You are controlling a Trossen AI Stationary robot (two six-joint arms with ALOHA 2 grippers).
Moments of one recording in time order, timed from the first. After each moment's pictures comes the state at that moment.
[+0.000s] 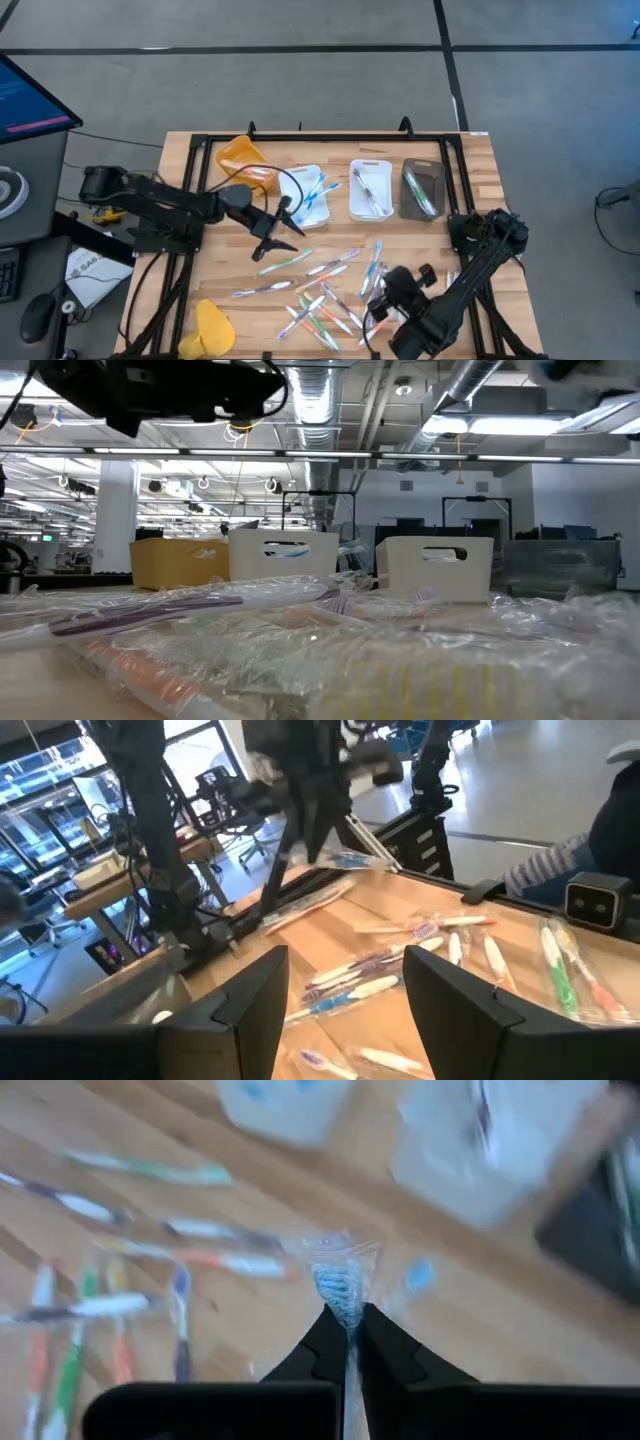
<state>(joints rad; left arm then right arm) -0.02 1.30 0.51 0.68 0.42 0.46 0.84 1.96 1.72 -1.56 0.77 1.90</state>
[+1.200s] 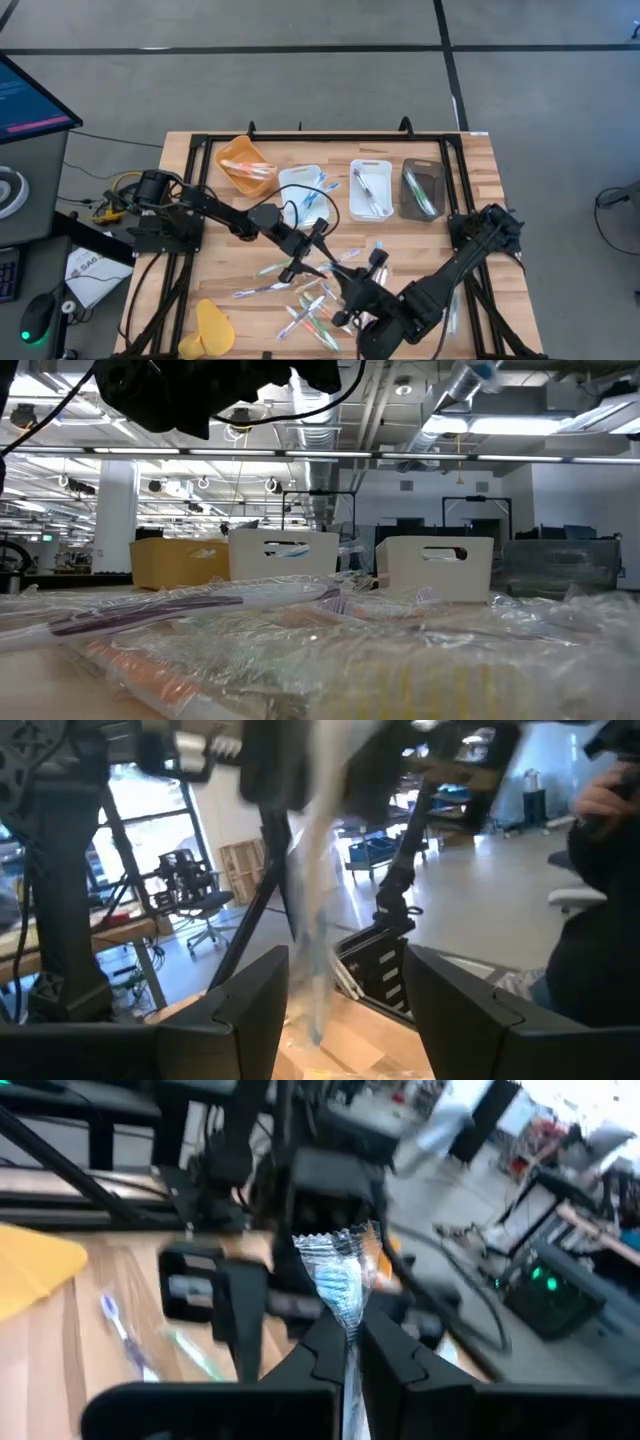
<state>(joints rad) -0.15 1.76 0.79 1.12 0.46 0.18 0.72 1.96 1.86 -0.83 1.26 0.53</state>
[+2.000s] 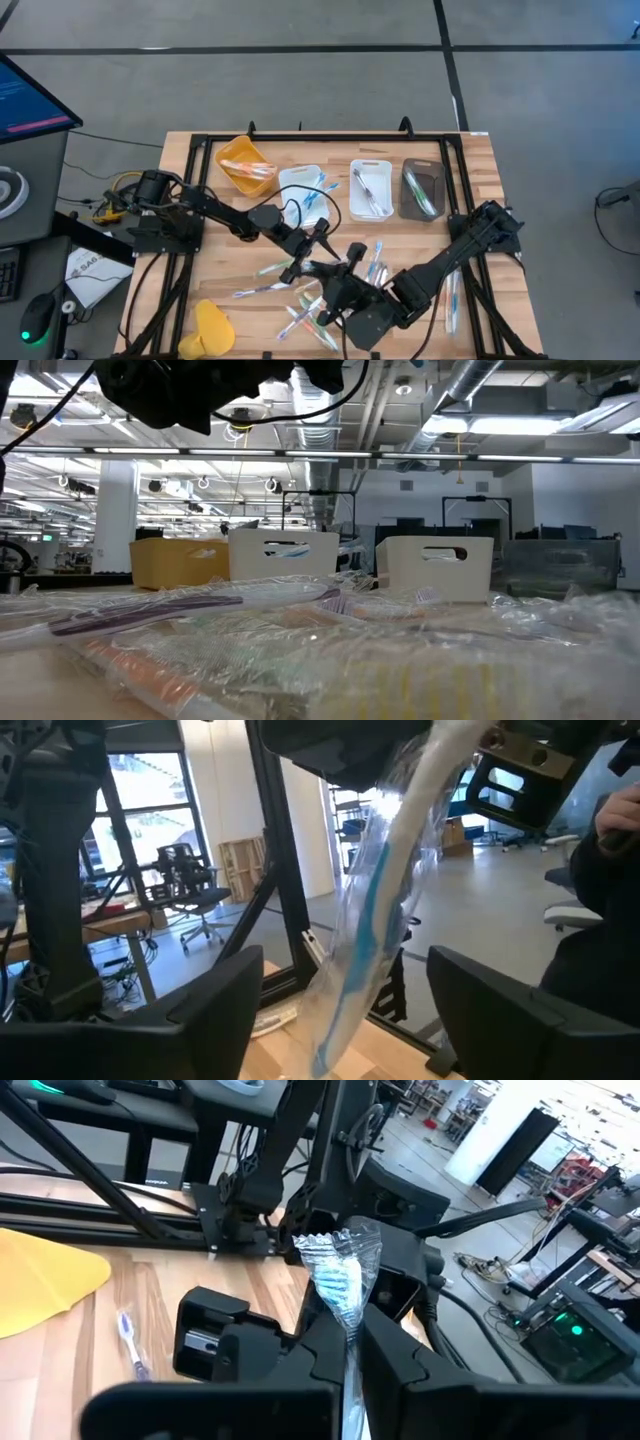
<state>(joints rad) -0.16 1.76 0.81 1.11 0.44 0.12 0.65 1.96 1.86 -0.51 1.15 0.15</state>
